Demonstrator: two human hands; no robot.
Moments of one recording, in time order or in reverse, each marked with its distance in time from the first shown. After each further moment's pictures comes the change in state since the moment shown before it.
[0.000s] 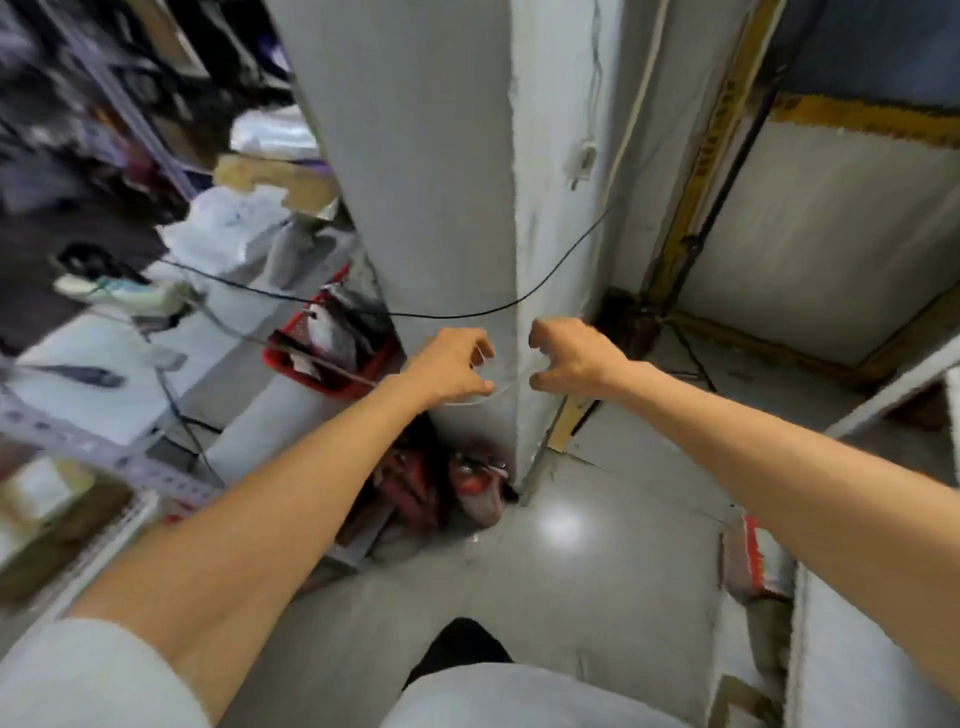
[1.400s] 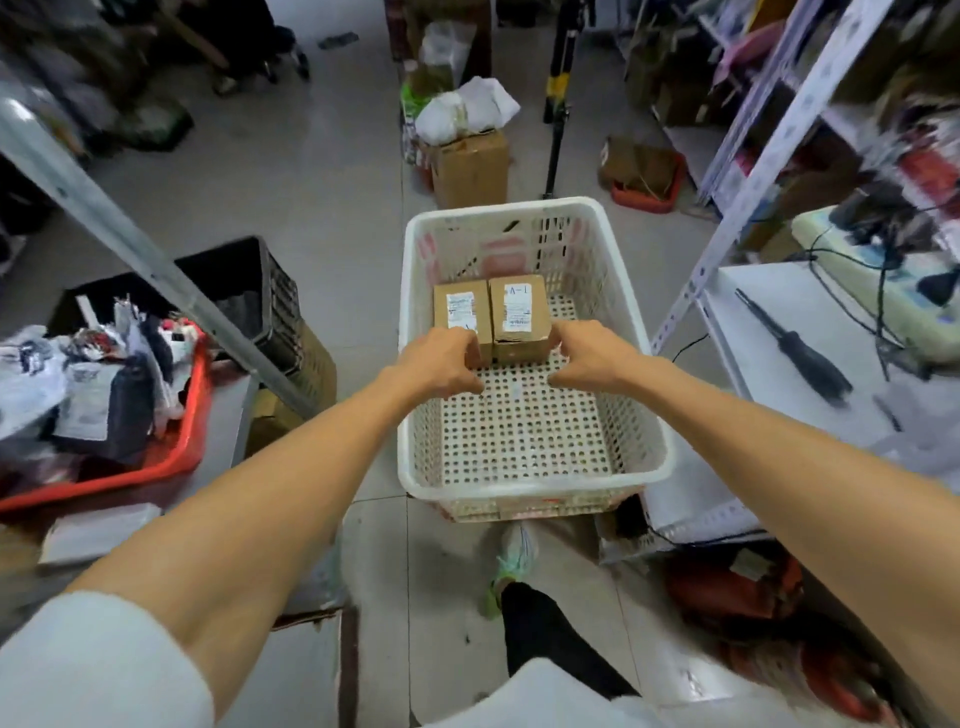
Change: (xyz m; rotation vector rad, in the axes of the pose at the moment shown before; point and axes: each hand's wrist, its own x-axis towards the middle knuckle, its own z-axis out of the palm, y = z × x) left_hand -0.473 -0.572 -0.151 -0.192 0.277 -0.954; right_hand 0.171 -0.708 0.287 -0.214 -0.525 -0.775
